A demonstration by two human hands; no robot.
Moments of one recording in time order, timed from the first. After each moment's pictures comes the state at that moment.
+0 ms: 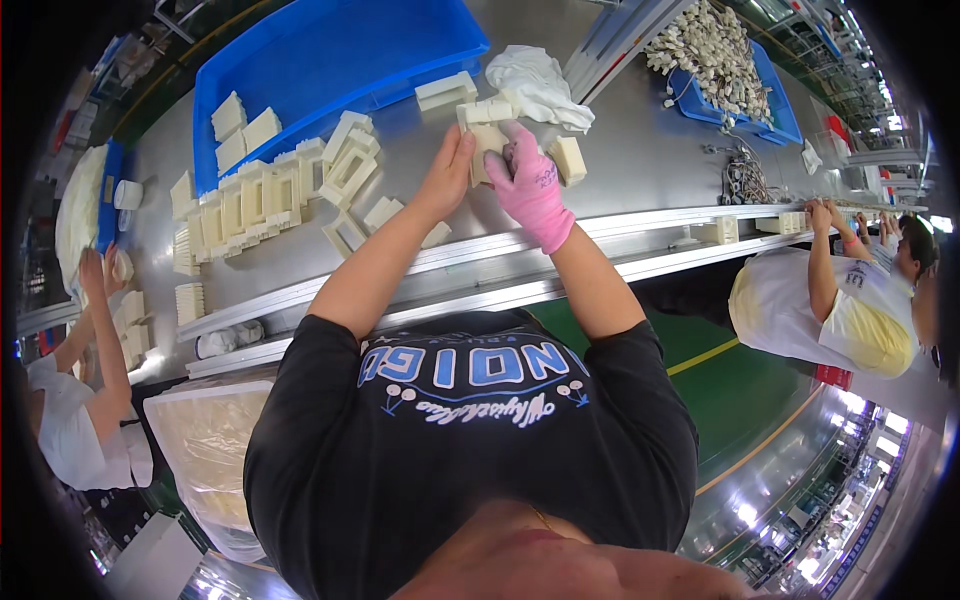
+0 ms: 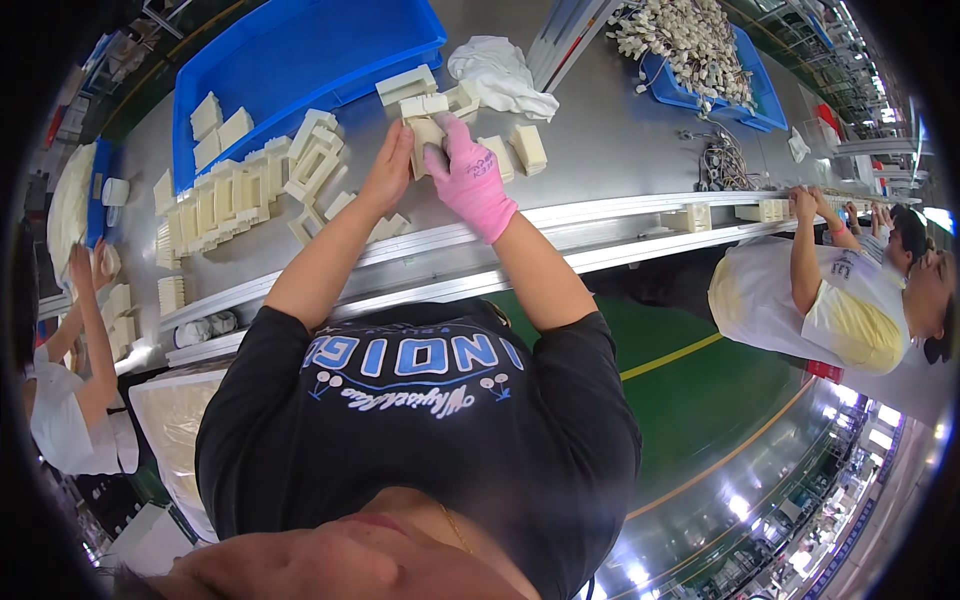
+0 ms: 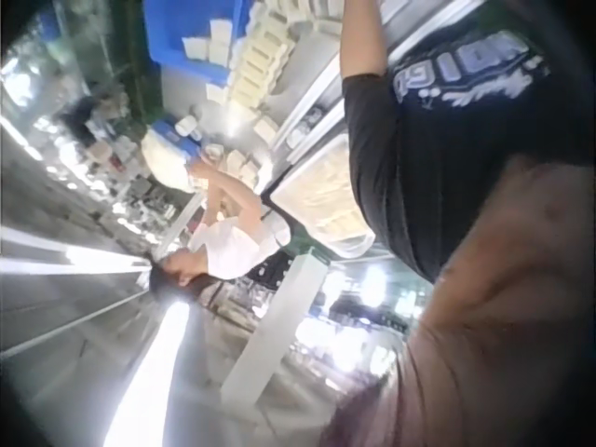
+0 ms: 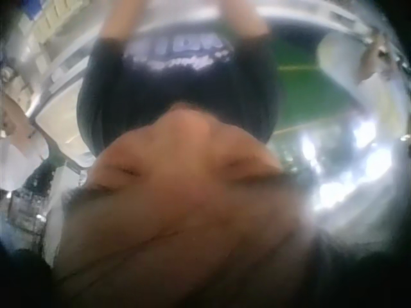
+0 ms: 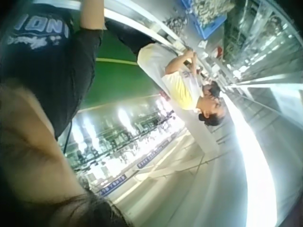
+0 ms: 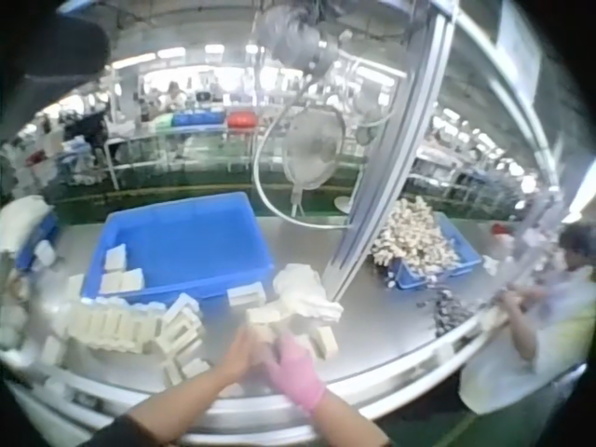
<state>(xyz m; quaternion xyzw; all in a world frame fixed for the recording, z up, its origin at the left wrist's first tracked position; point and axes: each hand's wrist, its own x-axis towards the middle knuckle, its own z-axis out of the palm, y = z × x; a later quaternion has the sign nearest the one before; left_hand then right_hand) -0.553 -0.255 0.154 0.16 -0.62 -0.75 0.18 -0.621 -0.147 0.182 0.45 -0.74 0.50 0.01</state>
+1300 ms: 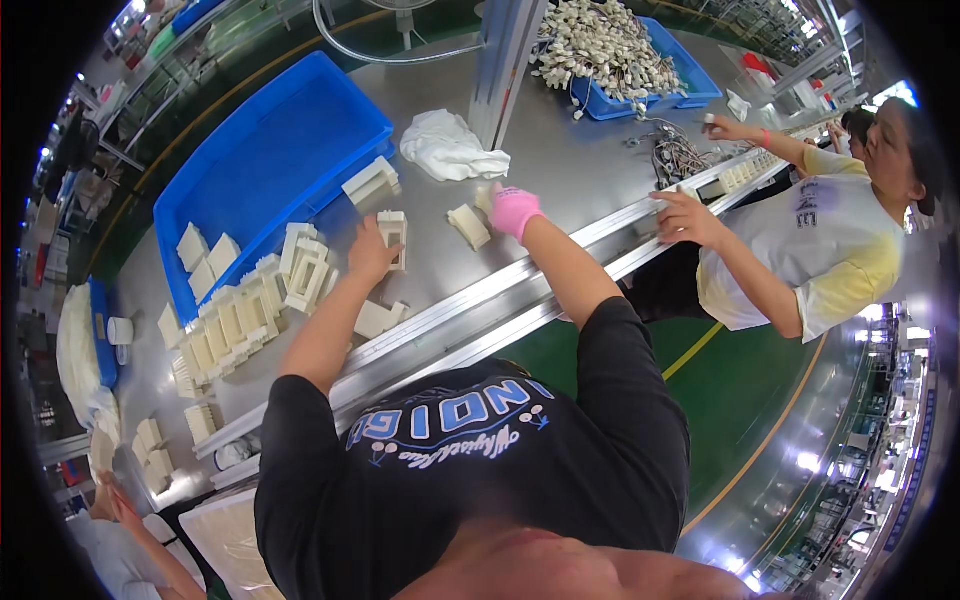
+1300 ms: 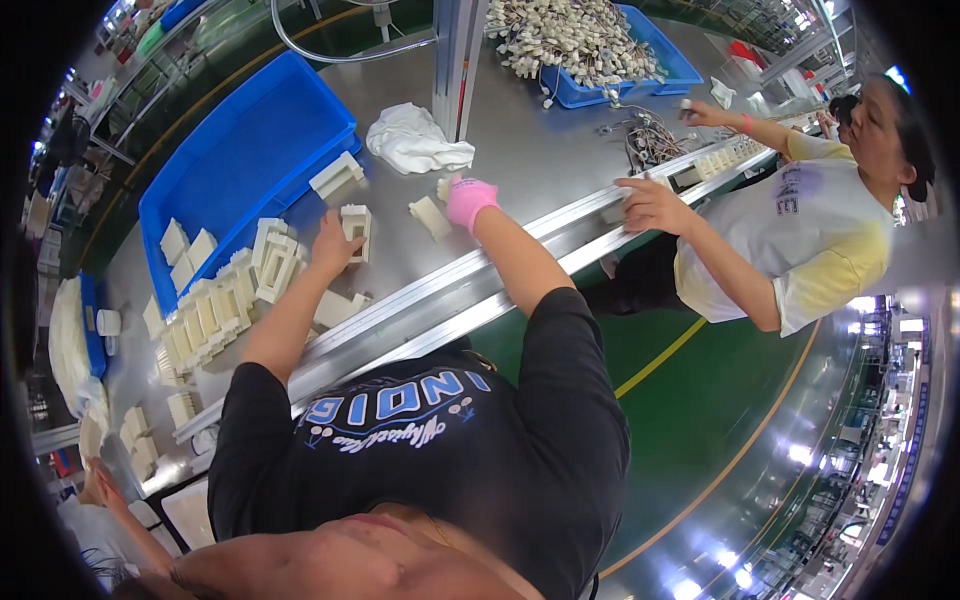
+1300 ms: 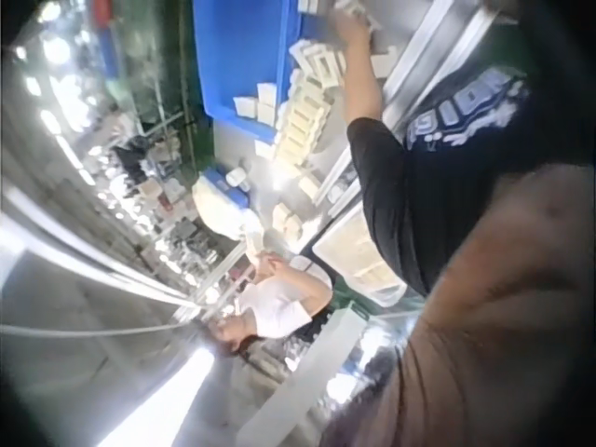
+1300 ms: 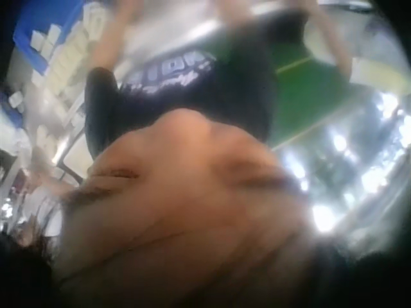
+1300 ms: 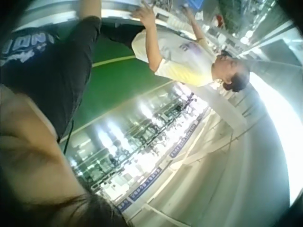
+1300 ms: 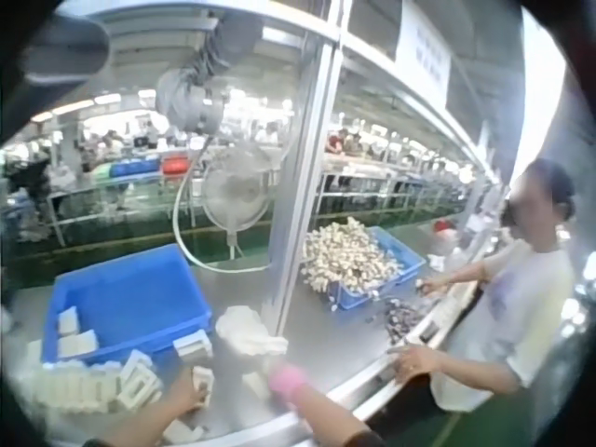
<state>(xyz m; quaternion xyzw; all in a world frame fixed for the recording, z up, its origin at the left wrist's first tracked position) -0.573 -0.300 0.096 0.25 -0.93 -0.24 0.11 -0.739 -0.103 0.143 0.27 -0.94 0.00 -0.18</state>
